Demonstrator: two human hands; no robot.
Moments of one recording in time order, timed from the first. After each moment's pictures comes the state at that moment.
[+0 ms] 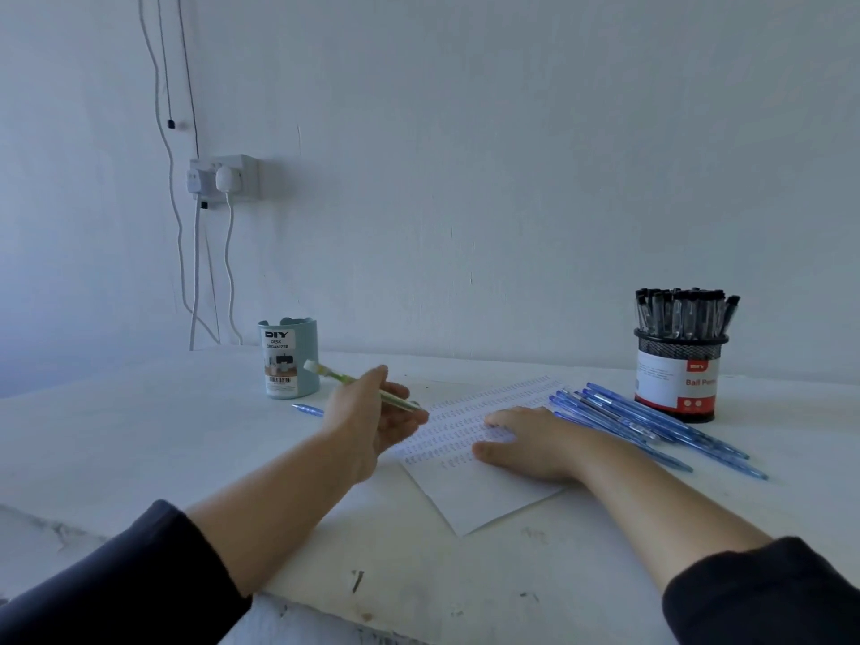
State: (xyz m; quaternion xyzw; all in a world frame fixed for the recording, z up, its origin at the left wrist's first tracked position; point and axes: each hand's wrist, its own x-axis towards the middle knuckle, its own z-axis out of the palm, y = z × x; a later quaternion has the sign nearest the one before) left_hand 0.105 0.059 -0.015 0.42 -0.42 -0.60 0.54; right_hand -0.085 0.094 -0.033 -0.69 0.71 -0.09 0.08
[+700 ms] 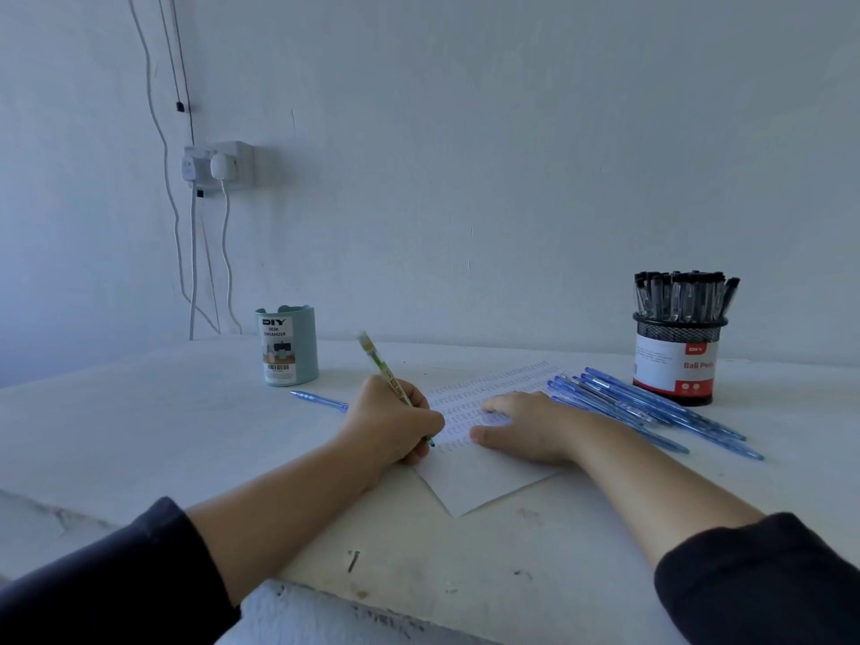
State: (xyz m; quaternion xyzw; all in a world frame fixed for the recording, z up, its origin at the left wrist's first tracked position) left_hand 0.092 0.081 -0.026 0.49 -0.67 -0.37 0.41; right_hand -0.085 0.094 -0.032 -0.70 0.70 -0.11 0.10
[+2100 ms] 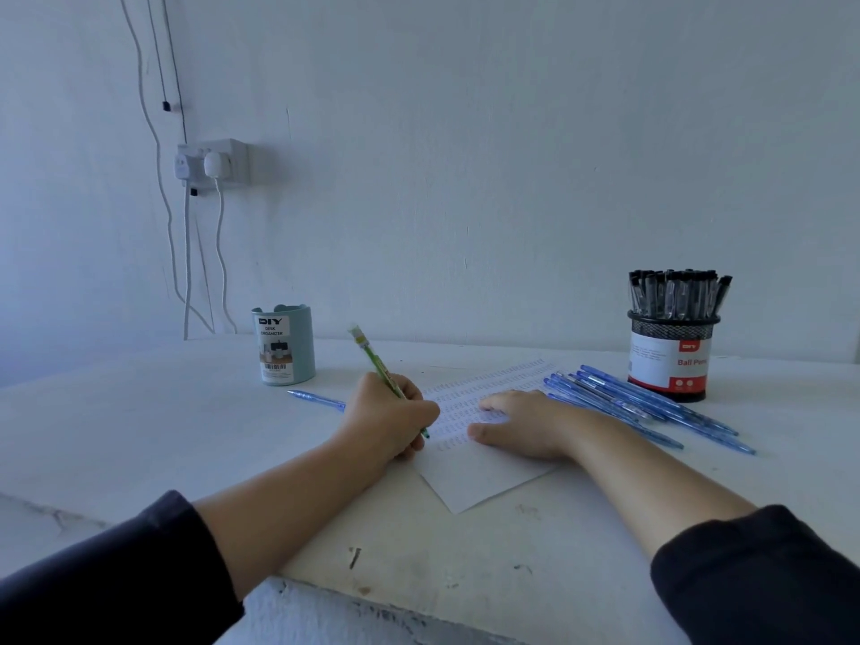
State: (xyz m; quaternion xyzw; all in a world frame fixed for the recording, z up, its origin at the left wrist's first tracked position) left_hand 0.092 0.074 -0.028 0.48 -0.66 -0.38 0.43; right_hand -0.084 0.096 -0.032 -0.69 0.71 -0.11 0.11
